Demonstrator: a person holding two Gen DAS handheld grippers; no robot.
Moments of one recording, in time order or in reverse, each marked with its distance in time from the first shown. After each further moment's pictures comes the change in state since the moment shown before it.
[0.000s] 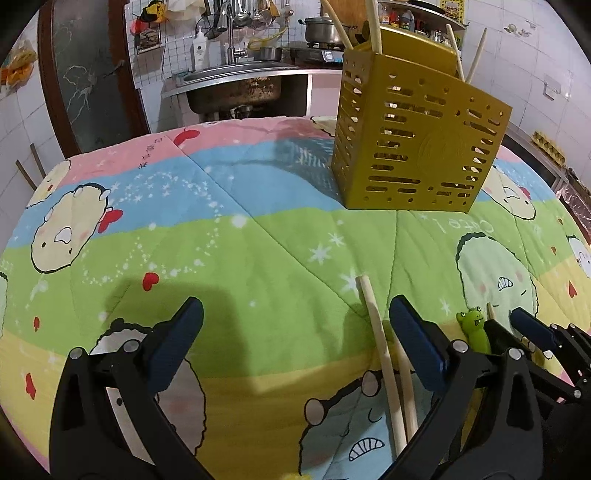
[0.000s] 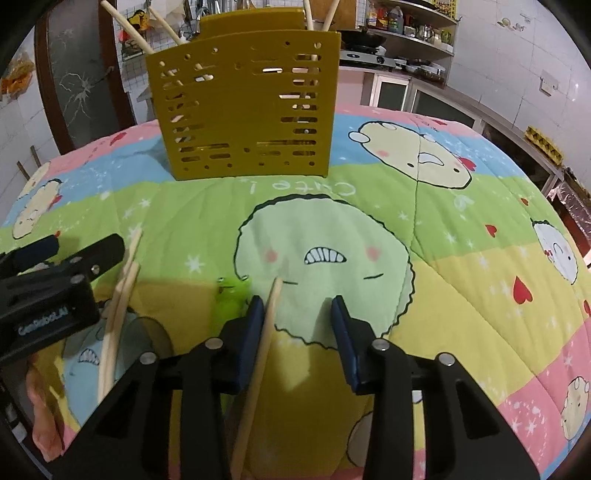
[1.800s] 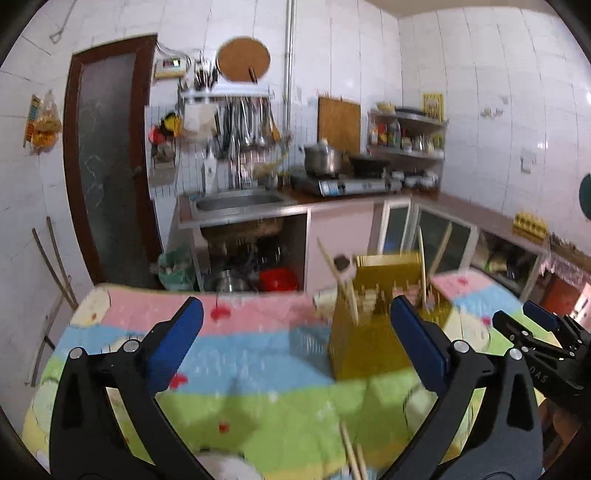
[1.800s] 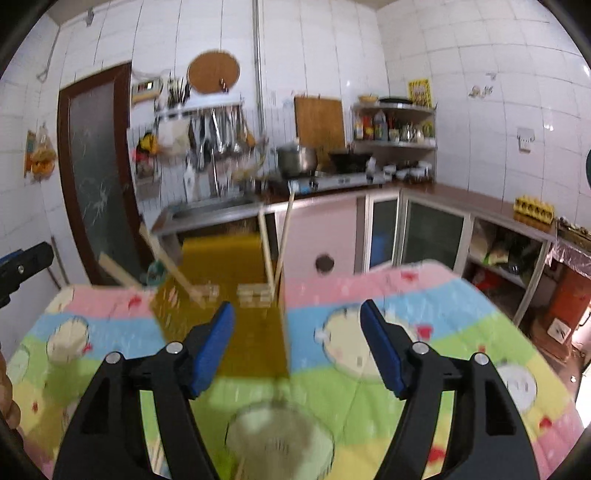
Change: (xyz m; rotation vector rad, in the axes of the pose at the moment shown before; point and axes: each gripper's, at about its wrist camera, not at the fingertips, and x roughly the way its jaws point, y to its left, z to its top) left arm -0.146 0.013 0.084 0.012 -0.428 -0.013; right arm -0.095 -0.063 0.084 0.069 -0.442 0.075
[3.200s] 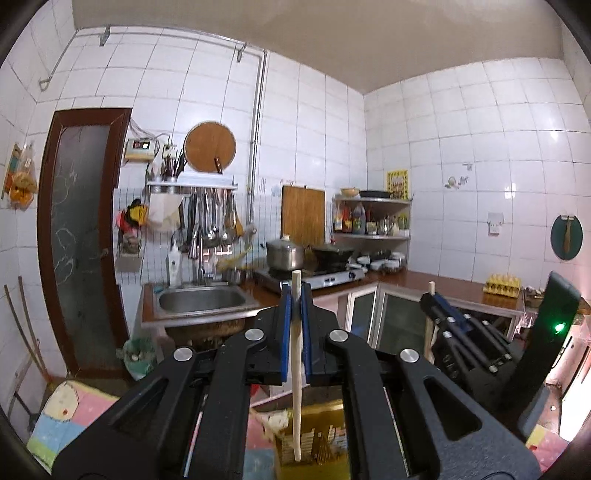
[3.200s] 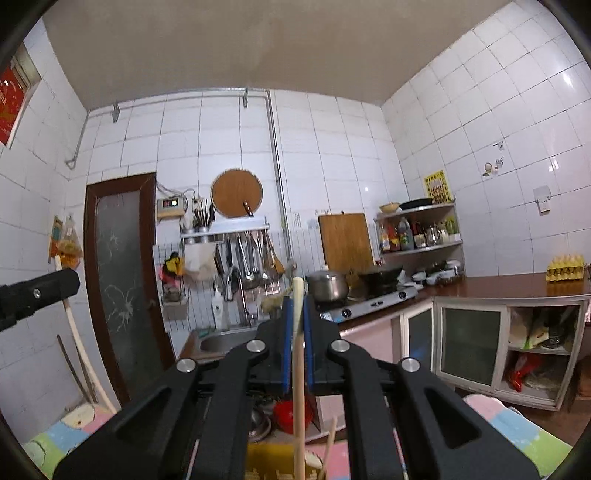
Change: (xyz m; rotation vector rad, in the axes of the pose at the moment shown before) left arm -0.021 -0.066 0.132 0.023 -0.380 -0.117; right arm 0.009 0.014 0.153 0.070 -0.542 0.138
